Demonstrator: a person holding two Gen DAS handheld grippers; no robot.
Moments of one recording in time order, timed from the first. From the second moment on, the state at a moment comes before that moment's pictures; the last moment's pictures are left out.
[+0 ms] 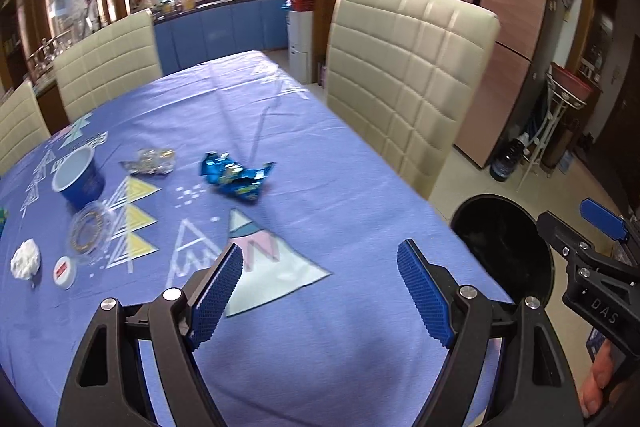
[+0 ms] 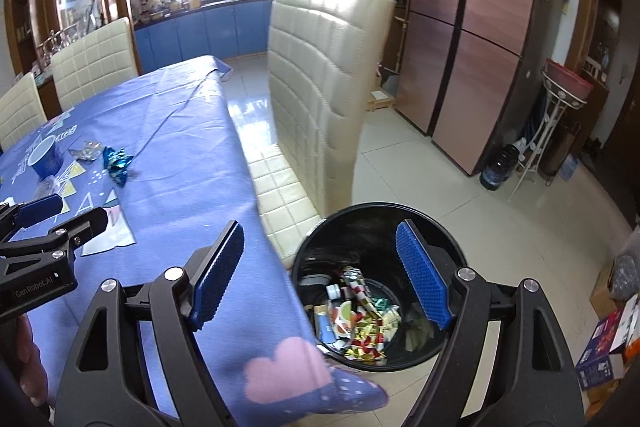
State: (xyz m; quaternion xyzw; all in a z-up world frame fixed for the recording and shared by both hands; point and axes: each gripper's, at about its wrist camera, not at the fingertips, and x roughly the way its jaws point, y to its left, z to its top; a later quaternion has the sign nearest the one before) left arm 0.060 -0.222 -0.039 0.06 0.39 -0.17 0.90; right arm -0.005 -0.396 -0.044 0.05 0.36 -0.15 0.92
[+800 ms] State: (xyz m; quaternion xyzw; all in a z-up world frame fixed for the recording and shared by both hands) left arm 0.102 -0.015 -0.067 0.06 0.40 0.00 0.92; right arm 0.088 -0.200 -0.072 -0.01 0.41 0.00 0.91
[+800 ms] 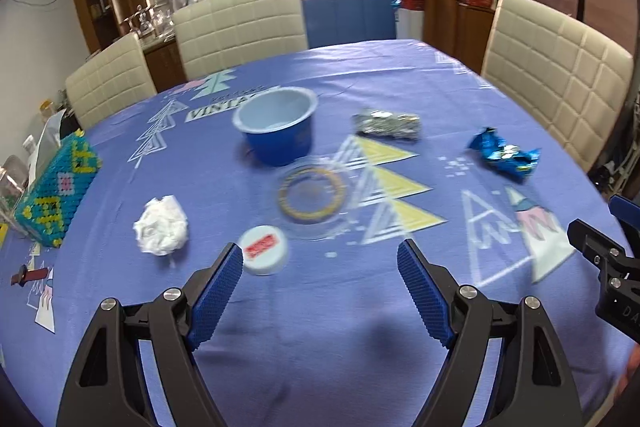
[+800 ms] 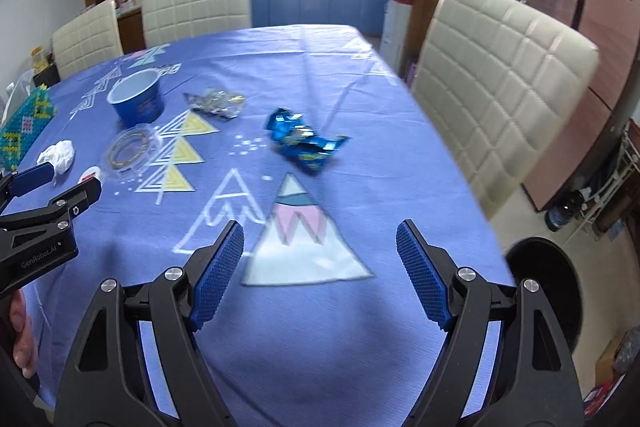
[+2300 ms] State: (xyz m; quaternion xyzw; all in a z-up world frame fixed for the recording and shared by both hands) left arm 0.152 0.110 -0.095 0.02 0.42 0.06 0.91; right arm 0.210 -0.011 -0.120 -0.08 0.47 0.15 0.87
